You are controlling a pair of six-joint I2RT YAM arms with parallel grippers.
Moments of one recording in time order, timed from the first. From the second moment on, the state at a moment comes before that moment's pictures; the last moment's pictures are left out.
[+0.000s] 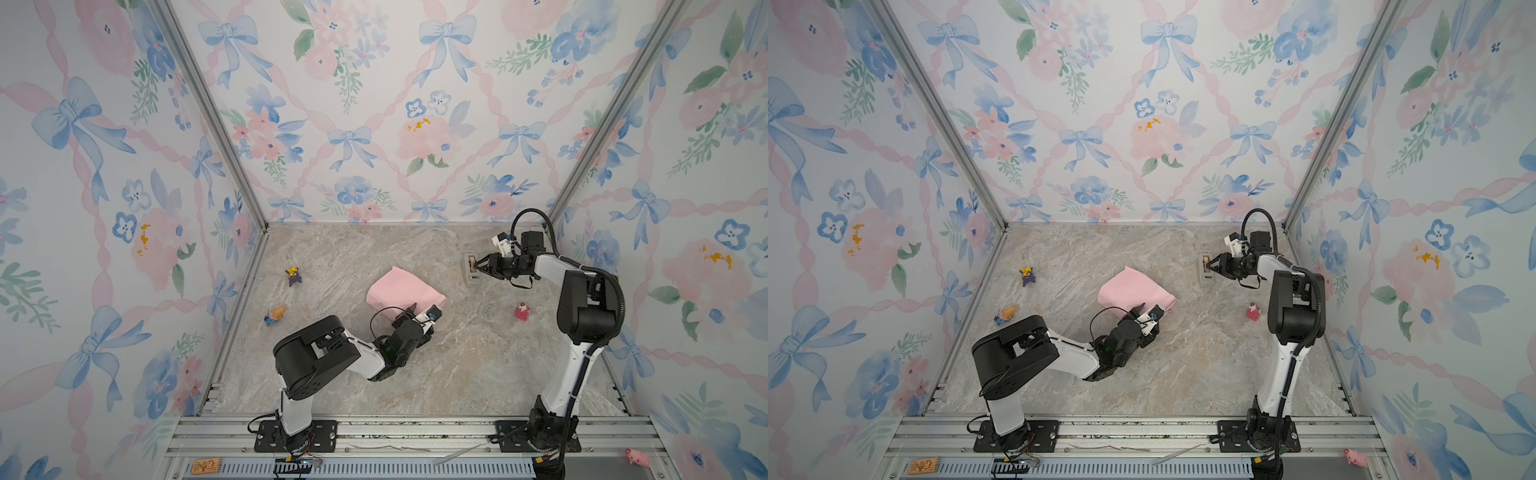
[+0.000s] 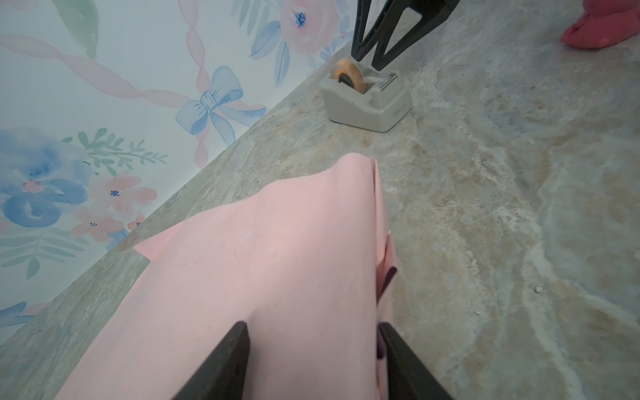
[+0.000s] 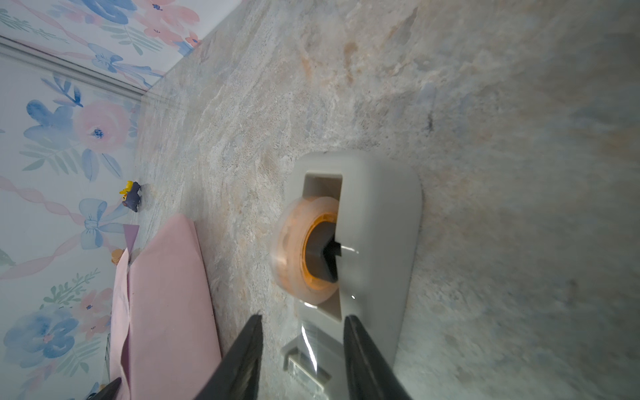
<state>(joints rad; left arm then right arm) -1.00 1.86 0.67 0.81 -0.52 0.29 -0.10 2.10 1.45 -0.39 -0.79 0.13</state>
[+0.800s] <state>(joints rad) -1.00 1.86 0.67 0.81 -0.52 0.29 -0.10 2.20 1.62 -0.67 -0.83 -0.03</state>
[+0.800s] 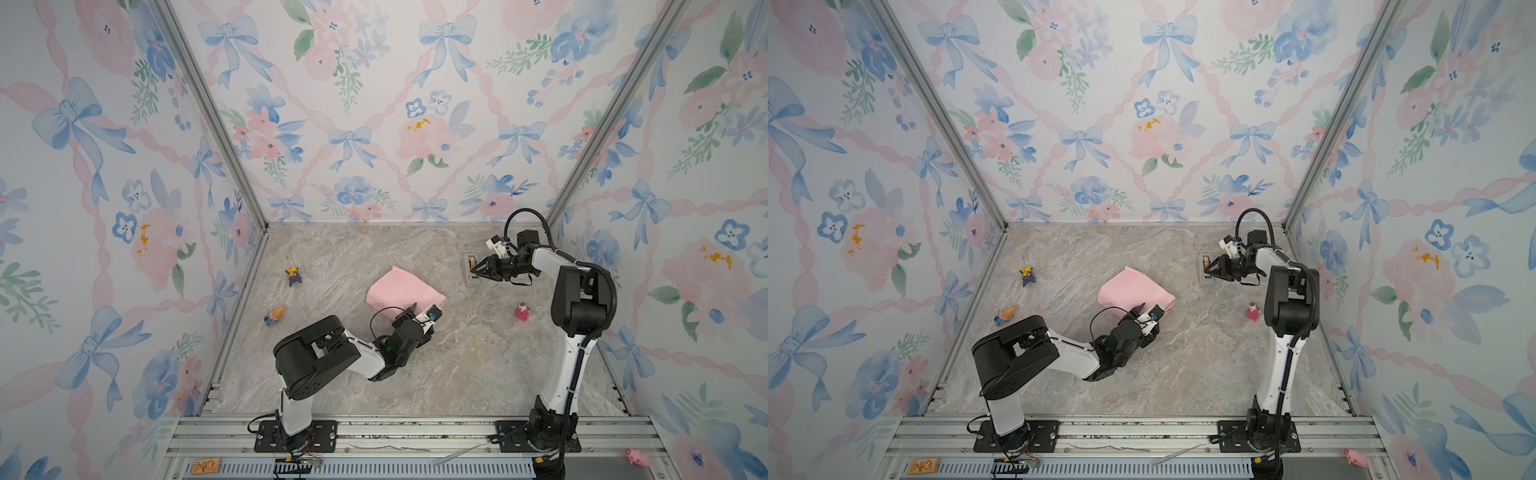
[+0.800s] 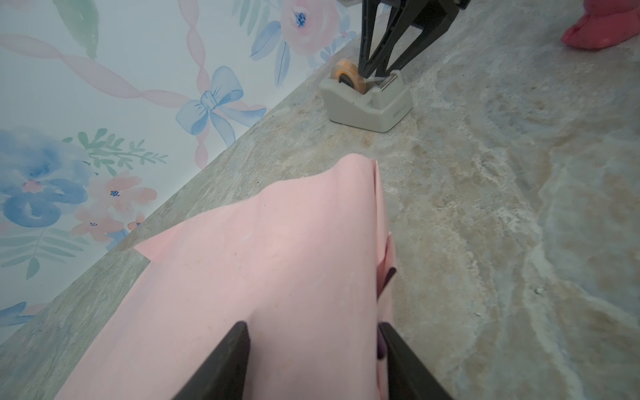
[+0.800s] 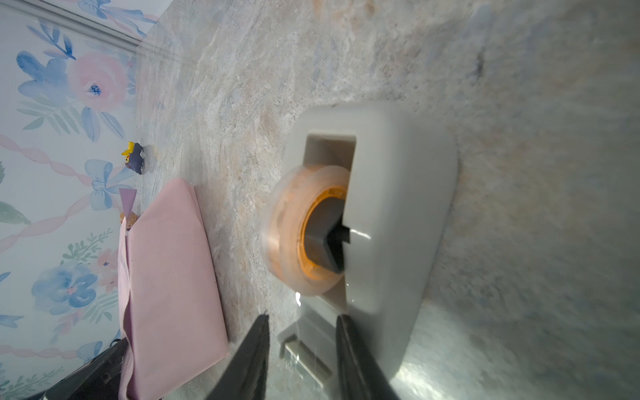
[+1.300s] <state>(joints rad) -1.00 1.86 0.67 0.81 -0.52 0.29 -0.09 2.27 1.72 -0.77 -0.90 -0.06</state>
